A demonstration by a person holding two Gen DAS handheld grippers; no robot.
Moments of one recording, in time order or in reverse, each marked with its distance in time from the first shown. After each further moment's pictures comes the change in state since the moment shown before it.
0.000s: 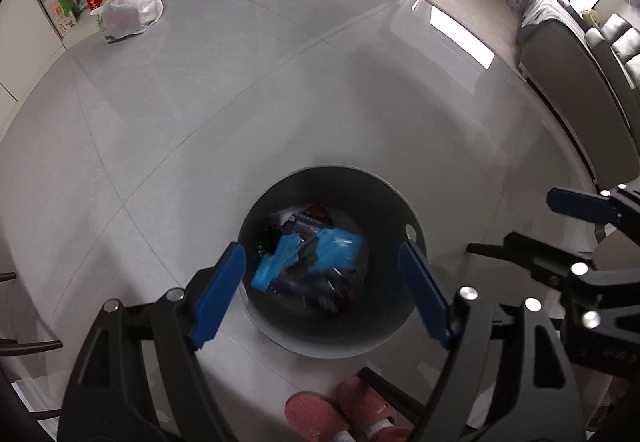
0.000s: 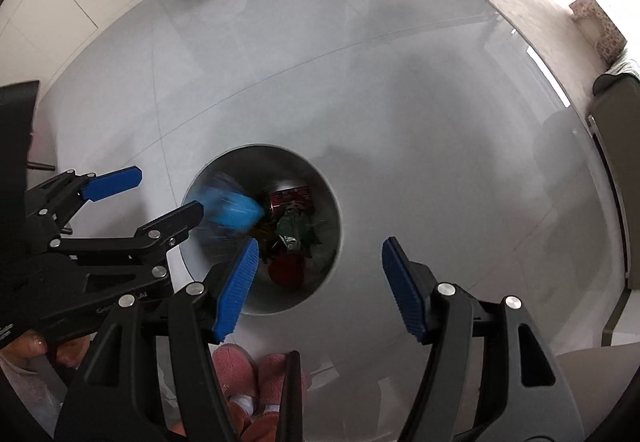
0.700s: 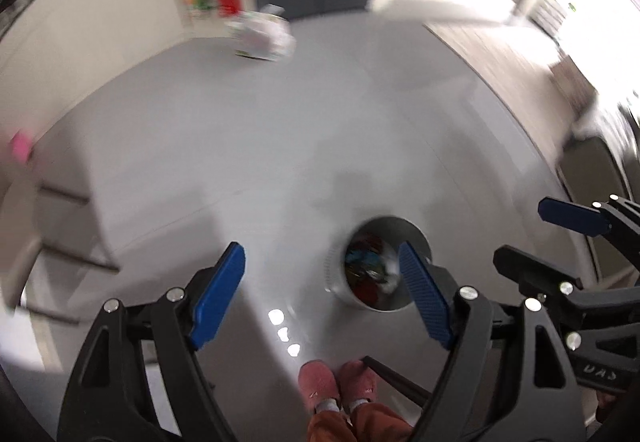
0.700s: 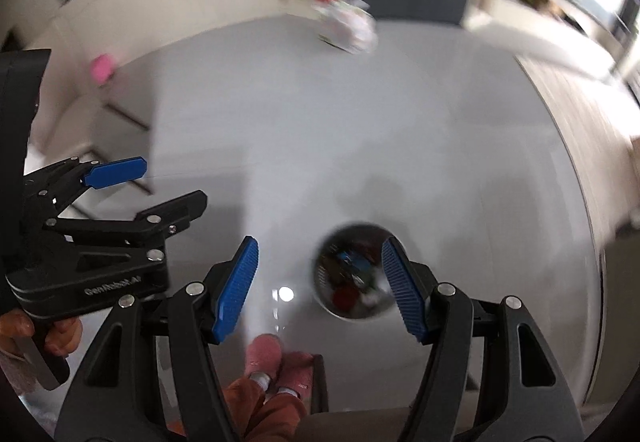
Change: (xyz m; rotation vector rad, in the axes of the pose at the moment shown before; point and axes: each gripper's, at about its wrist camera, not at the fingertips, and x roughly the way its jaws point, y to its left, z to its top) left arm -0.310 0.071 -0.040 -0.366 -0.172 0.229; right arm -0.239 0.153 0.040 -0.419 -0.155 0.205
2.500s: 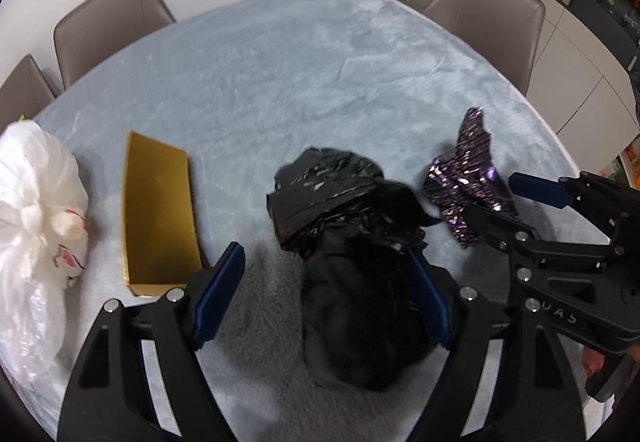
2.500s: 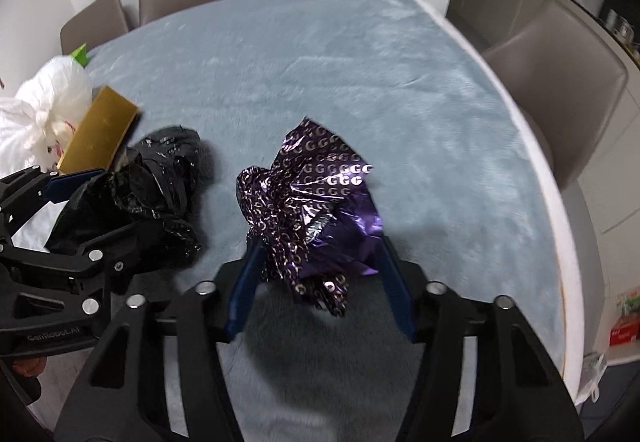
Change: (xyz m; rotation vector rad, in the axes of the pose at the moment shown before) left arm -0.316 0.419 -0.418 -1.315 -0.102 0.691; right arm -0.044 0.718 -0.092 -1.374 0.056 0.654
